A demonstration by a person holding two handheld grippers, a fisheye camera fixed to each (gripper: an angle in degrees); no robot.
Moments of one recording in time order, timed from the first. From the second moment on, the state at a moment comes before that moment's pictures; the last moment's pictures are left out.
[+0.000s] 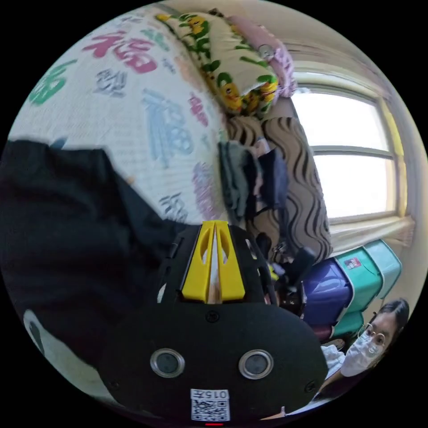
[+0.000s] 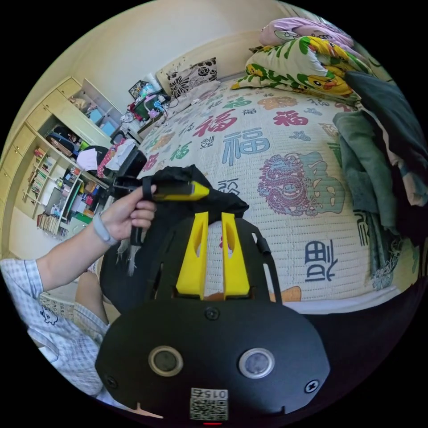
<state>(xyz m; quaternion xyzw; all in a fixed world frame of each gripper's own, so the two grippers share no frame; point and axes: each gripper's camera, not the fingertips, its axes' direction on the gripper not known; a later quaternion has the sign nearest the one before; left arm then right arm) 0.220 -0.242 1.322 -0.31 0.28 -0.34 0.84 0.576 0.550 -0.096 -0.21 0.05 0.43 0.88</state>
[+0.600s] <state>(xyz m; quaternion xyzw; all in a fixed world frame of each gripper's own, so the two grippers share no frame) 0.196 -0.160 1.263 -0.40 0.21 -0.39 0.80 0.571 0.573 -0.103 -0.22 0.03 0.42 0.88</state>
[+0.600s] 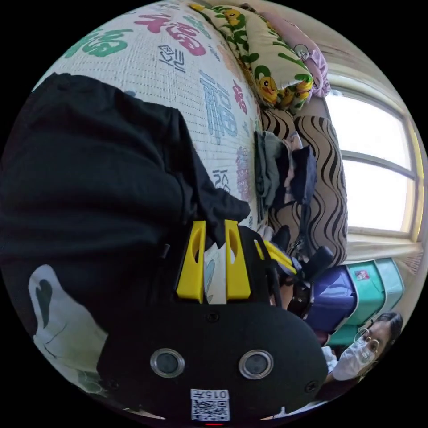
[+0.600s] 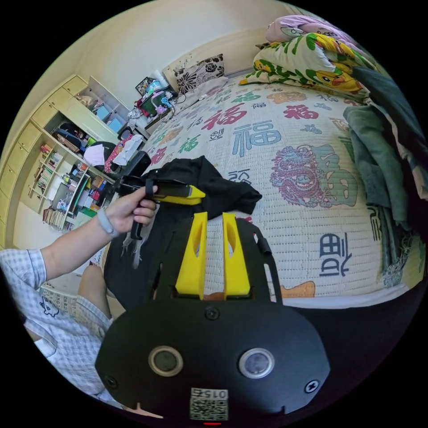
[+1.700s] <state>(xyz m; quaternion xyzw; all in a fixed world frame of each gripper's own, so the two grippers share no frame) 0.142 -0.061 0.769 -0.33 0.03 -0.29 0.90 0.544 0.580 -0.044 -0.31 0.07 0.44 0.84</state>
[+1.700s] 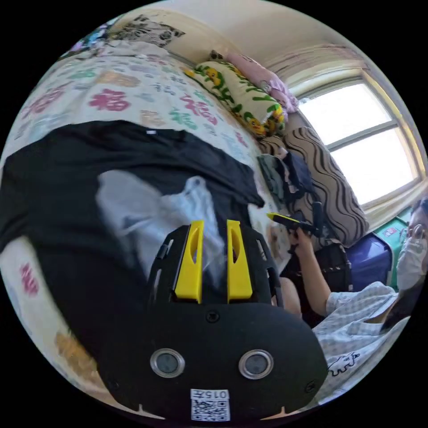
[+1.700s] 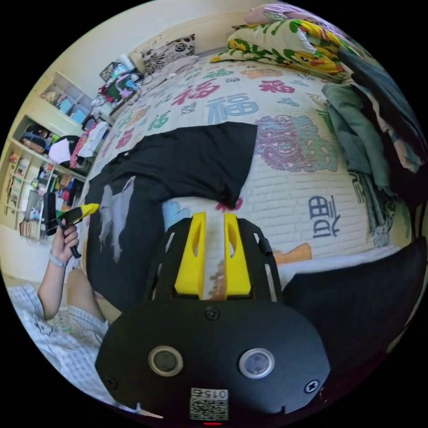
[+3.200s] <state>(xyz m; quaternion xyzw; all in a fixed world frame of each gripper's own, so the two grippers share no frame) 0.144 0.102 0.369 -0.42 -0.09 -0.41 0.81 0.318 0.558 0.030 -0.50 -0.02 0.43 0.75</state>
